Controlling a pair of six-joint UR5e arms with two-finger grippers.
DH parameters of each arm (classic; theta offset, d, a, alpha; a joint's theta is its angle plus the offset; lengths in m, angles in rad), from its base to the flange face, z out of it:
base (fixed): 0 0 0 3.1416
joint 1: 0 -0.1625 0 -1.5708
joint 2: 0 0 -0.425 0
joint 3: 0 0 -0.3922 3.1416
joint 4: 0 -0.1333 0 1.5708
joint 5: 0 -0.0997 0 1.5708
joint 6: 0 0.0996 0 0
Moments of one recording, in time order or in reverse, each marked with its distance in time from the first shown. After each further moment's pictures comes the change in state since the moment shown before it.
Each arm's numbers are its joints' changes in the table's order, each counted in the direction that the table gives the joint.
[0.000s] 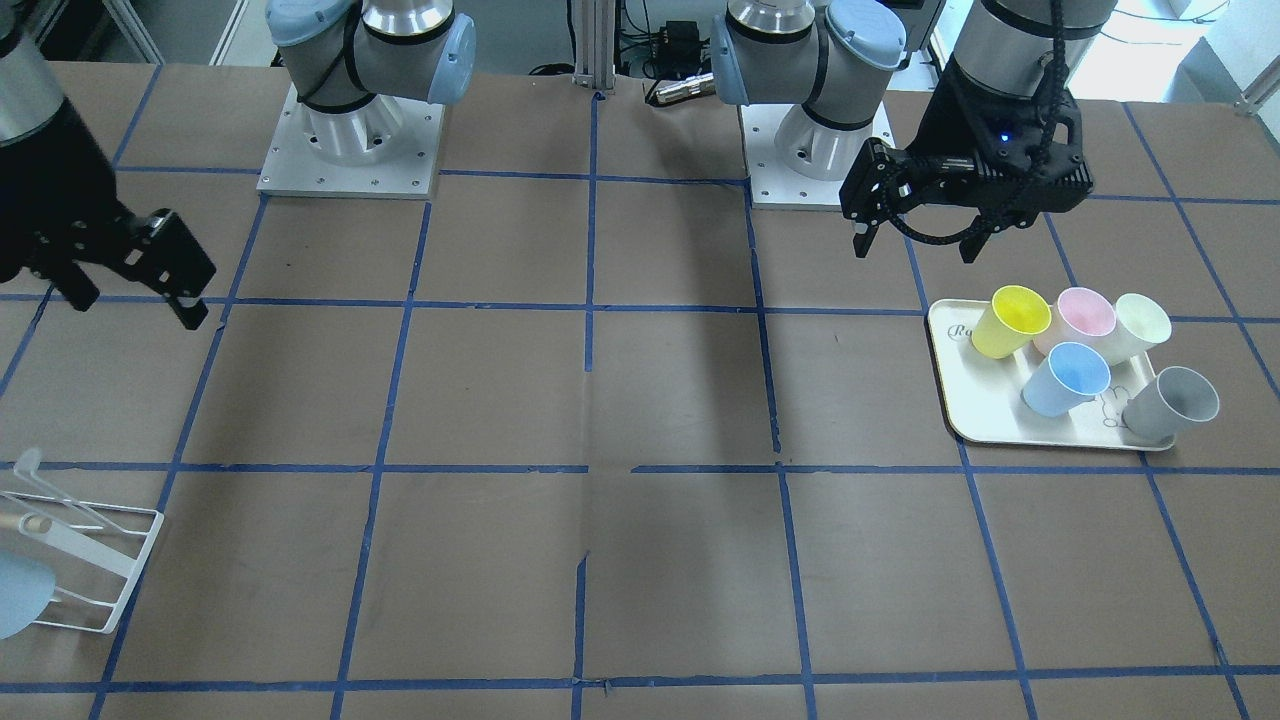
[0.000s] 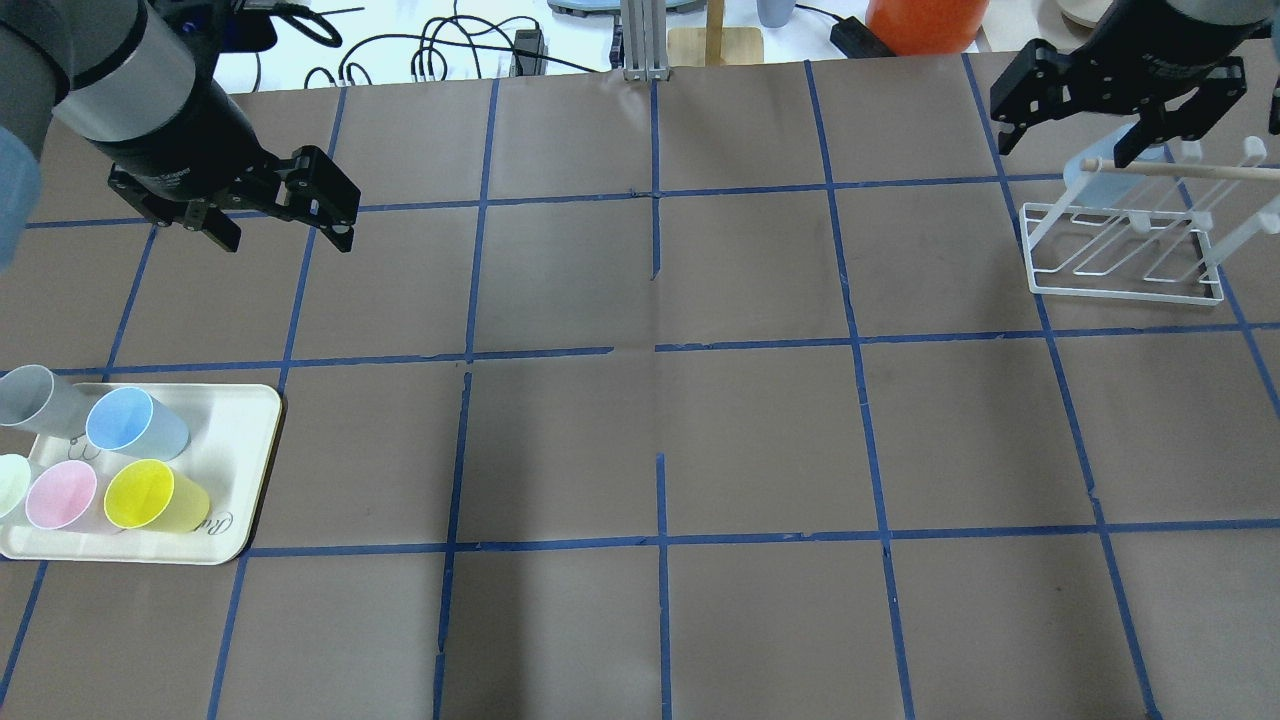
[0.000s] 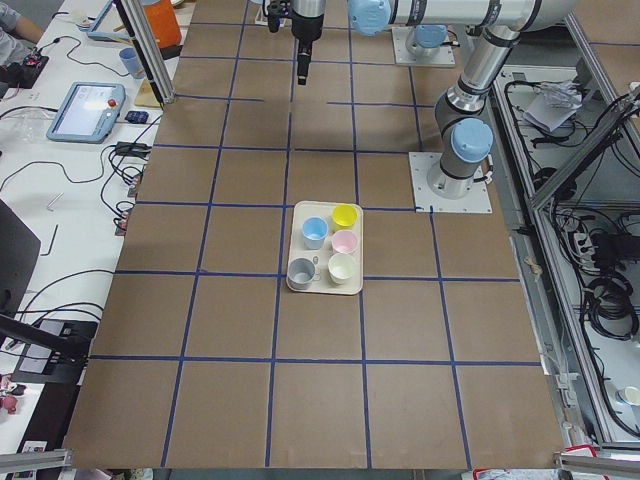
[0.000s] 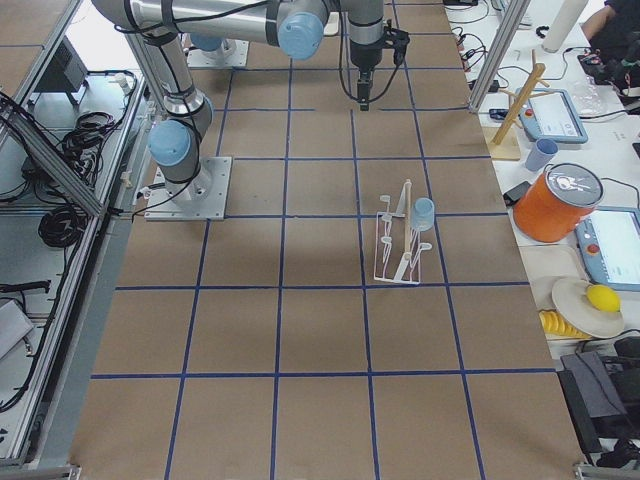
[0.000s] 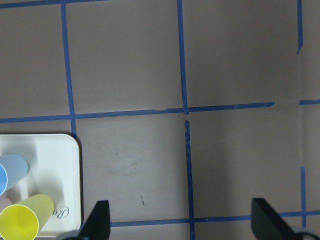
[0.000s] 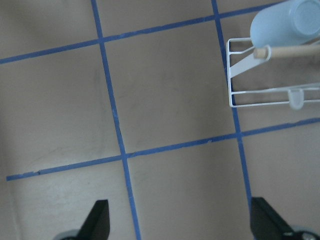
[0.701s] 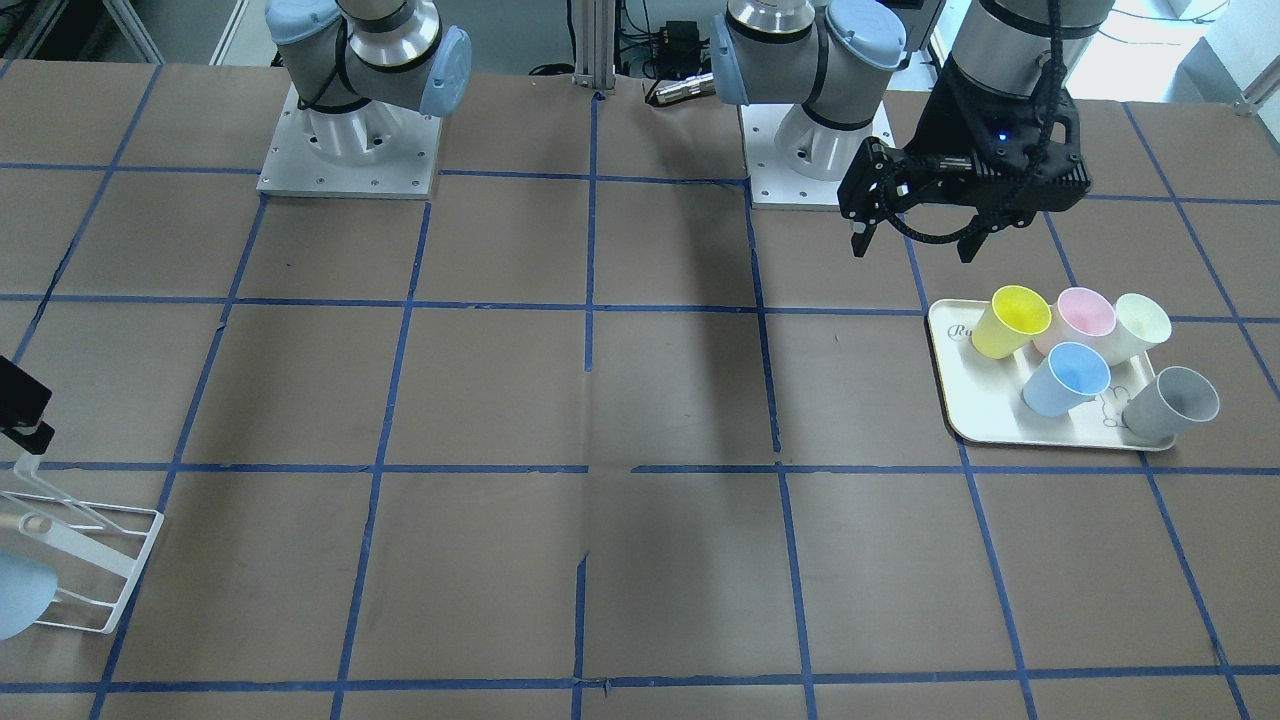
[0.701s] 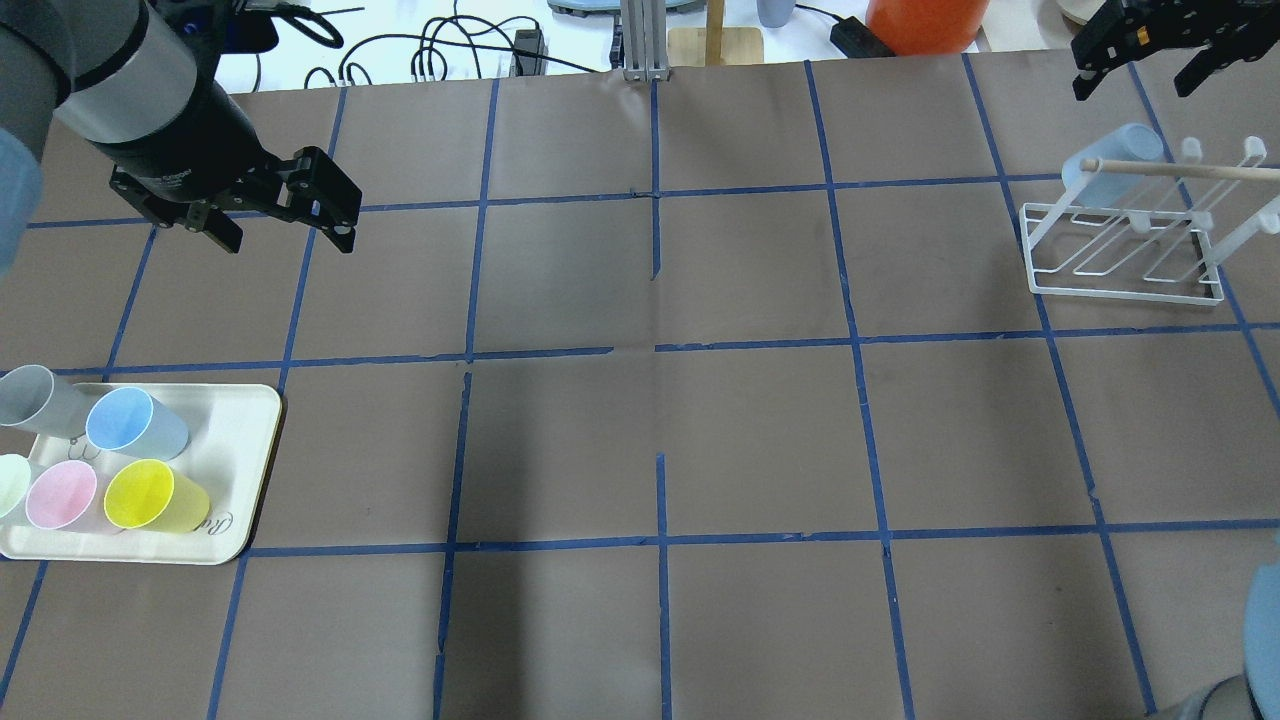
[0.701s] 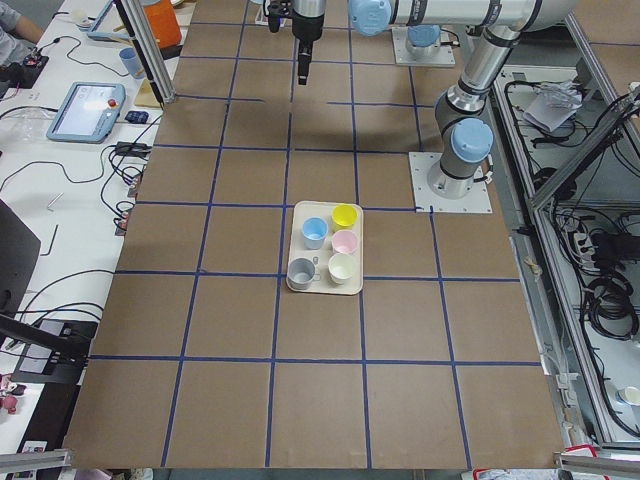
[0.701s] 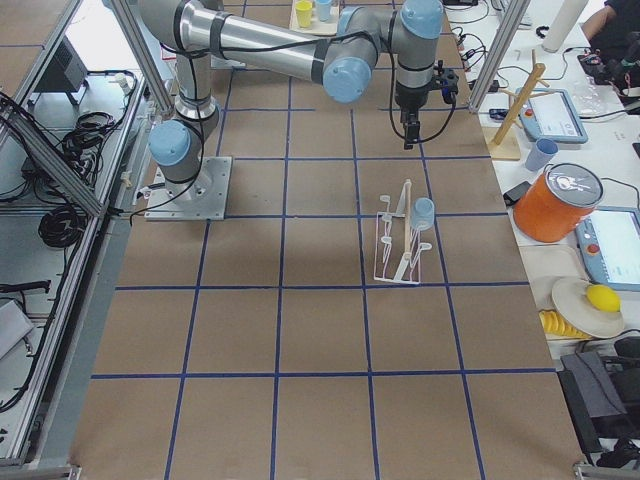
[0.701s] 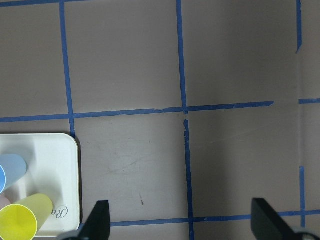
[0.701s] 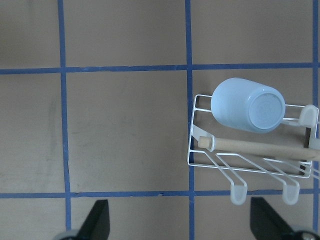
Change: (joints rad) left arm 0.001 0.001 -0.001 0.000 0.002 -0.001; right arm 0.124 0.231 -0.192 0.005 -0.025 -0.297
